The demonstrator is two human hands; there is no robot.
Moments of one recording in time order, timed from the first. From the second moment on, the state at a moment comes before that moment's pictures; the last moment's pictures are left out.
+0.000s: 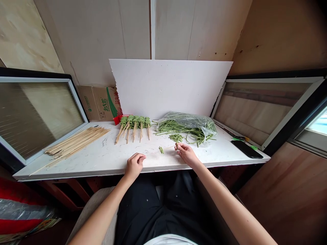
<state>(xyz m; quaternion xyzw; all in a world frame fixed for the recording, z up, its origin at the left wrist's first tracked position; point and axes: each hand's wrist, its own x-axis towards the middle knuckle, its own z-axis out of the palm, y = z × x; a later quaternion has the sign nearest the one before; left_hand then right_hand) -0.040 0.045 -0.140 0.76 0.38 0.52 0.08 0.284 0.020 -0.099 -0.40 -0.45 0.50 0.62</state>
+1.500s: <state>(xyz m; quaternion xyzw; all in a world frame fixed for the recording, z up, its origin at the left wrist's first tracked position) -0.040 0.044 -0.137 0.77 0.36 0.52 0.05 0.285 0.023 -0.102 -0.40 -0.47 0.47 0.63</state>
